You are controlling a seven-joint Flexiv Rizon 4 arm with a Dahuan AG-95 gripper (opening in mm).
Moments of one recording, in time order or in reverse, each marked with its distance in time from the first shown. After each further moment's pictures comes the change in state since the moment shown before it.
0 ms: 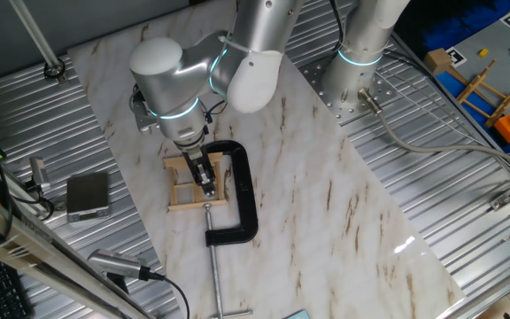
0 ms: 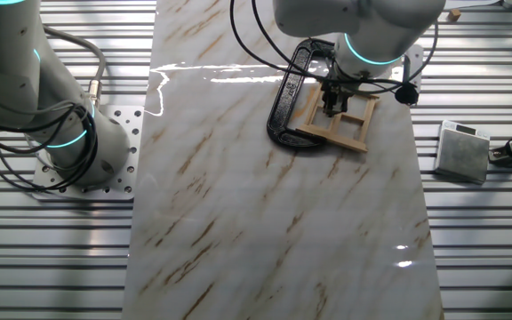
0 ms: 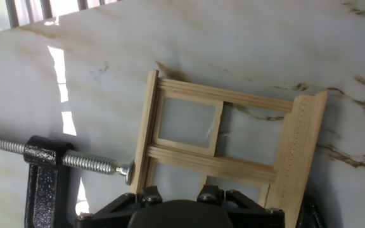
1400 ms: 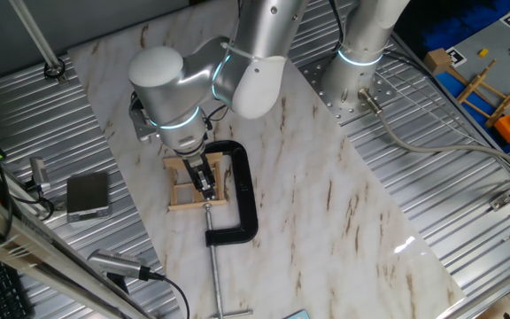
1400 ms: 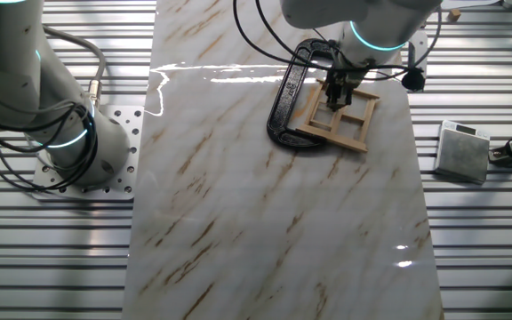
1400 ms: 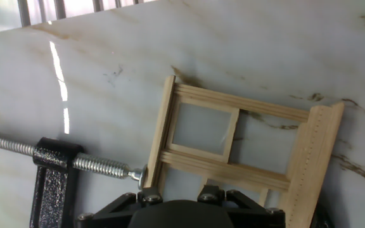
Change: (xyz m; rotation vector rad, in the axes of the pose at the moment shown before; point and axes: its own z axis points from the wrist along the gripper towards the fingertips) arm -0.005 0.011 0.000 0.032 0.002 -0.035
